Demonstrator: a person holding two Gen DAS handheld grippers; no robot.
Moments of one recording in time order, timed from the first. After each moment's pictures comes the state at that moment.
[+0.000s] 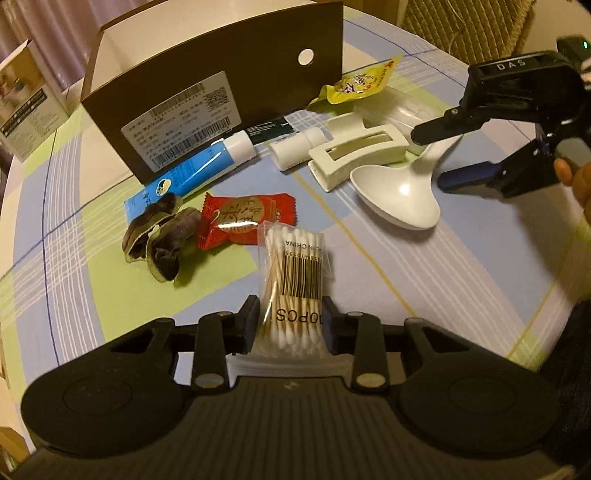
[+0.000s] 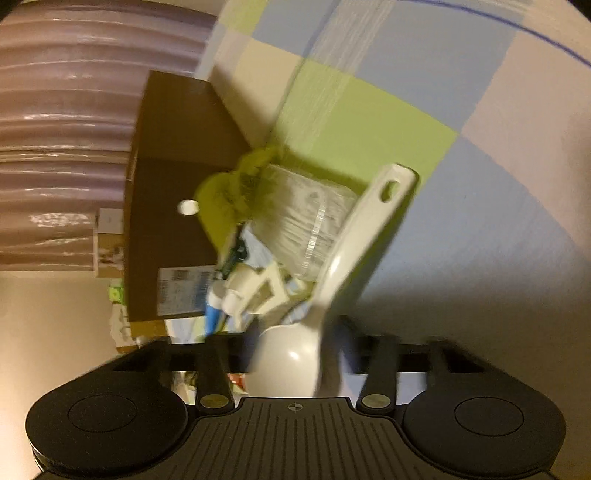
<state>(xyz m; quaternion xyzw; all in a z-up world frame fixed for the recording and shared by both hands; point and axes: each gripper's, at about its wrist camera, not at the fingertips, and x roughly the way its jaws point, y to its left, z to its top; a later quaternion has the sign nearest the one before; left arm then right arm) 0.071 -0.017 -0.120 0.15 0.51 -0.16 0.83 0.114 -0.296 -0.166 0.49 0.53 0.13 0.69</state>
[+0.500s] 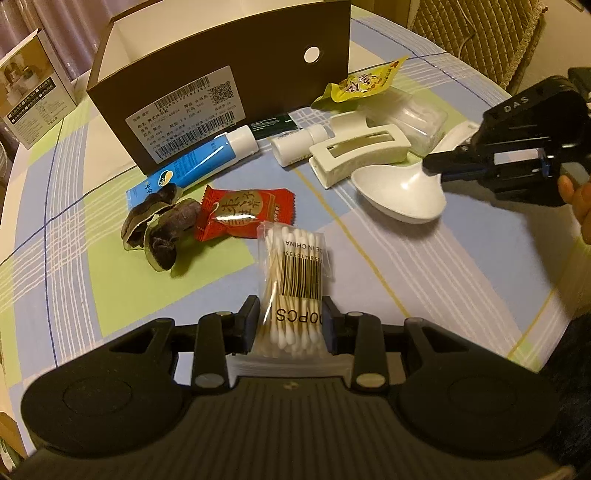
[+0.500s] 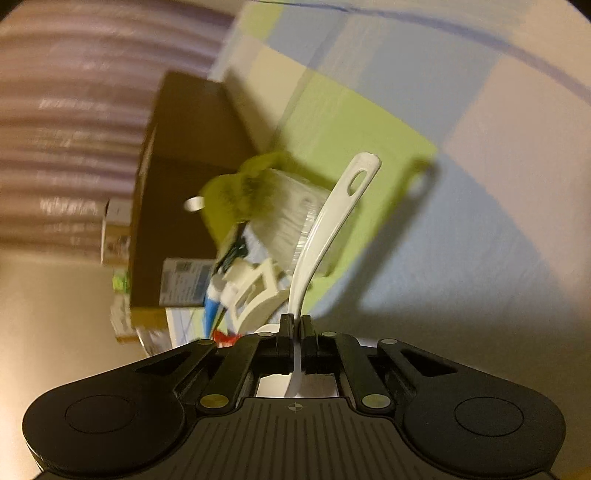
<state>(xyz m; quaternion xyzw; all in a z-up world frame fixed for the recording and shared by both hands) 0.067 -0.022 -0.119 0.14 0.51 -0.14 0.84 0.101 -0.317 -0.149 0.45 0.50 0.16 0.72</state>
